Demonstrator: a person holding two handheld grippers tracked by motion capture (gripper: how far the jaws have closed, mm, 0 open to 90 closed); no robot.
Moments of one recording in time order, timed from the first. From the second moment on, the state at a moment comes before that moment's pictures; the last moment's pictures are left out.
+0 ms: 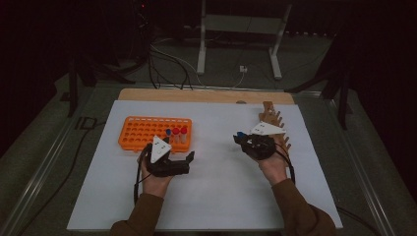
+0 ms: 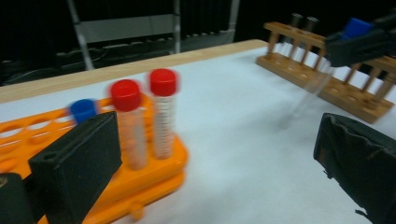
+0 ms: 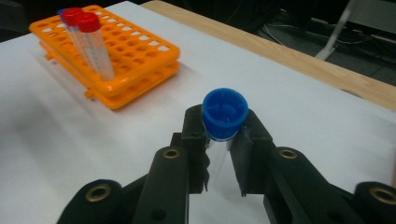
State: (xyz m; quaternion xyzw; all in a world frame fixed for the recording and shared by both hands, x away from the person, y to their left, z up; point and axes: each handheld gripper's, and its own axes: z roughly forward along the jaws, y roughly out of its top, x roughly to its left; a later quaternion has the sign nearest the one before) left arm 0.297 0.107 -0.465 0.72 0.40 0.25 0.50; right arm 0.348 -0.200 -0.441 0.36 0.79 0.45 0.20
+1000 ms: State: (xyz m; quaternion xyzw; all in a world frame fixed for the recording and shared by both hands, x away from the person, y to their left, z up) left arm 0.311 0.031 -0.481 0.78 0.33 0.22 0.49; right arm 0.334 -0.151 -0.440 0.33 0.80 0.48 0.14
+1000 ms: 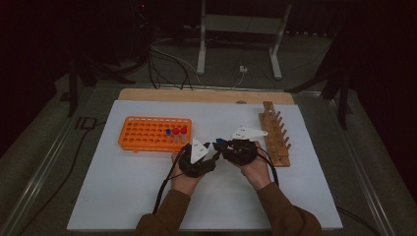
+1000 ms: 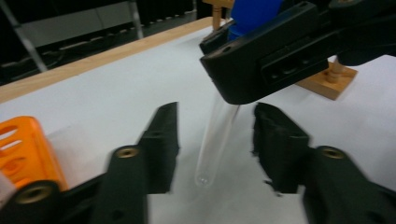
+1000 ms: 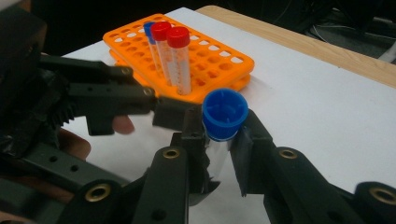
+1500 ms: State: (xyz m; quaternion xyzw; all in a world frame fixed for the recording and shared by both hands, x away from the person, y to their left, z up) left arm 0.311 0.031 -0.482 0.78 0.31 0.21 0.50; right arm 0.334 -0.150 -0.441 0.33 0.80 0.48 0.13
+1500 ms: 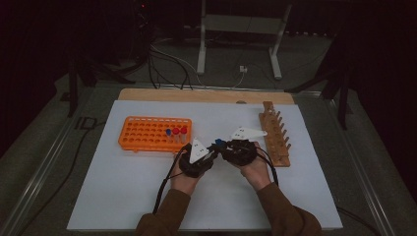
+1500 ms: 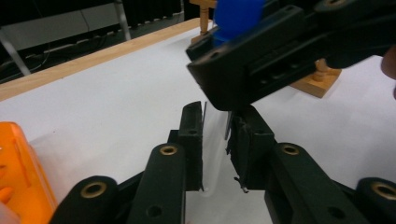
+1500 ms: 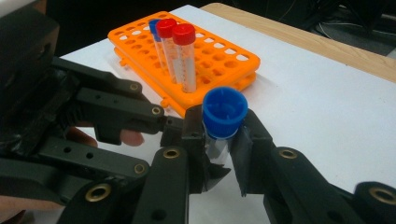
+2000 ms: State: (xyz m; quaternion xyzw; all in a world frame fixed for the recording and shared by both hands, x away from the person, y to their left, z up) left arm 0.314 0.043 -0.480 0.77 0.33 0.22 0.49; right arm 0.334 -0.160 -0.439 0.33 0.79 0.49 0.14
